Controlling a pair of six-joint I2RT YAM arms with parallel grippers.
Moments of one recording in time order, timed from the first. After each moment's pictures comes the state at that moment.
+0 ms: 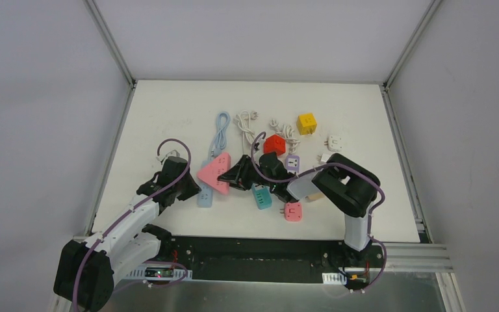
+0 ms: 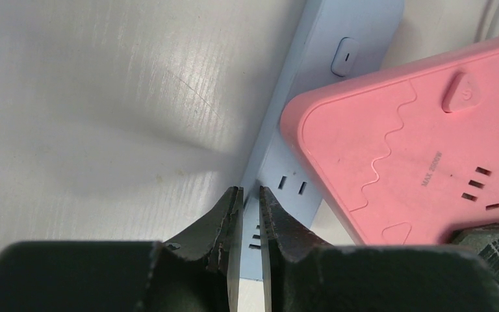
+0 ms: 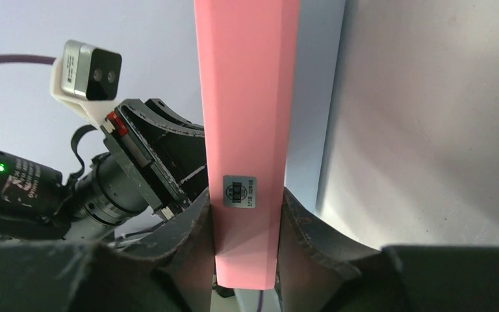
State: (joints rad) left arm -0.37 0.91 0.42 -0.44 -0.10 -0.79; right arm 0.91 1.93 0.77 0.88 -0.35 1.41
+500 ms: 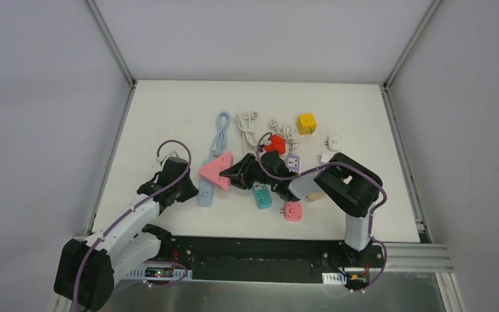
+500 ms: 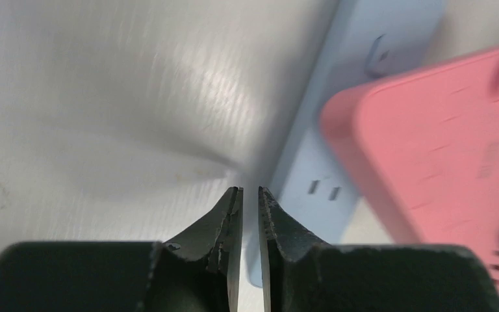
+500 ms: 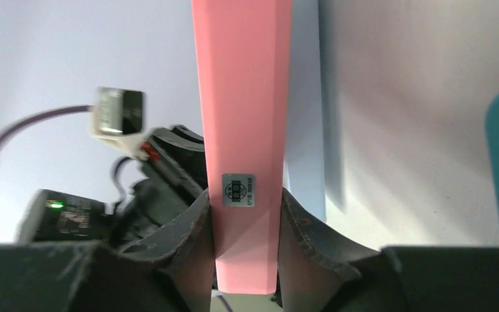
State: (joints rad) left arm -0.37 0.91 0.42 -0.44 -0.10 -0.79; right arm 0.89 1.90 0.75 0.83 -0.31 1.55
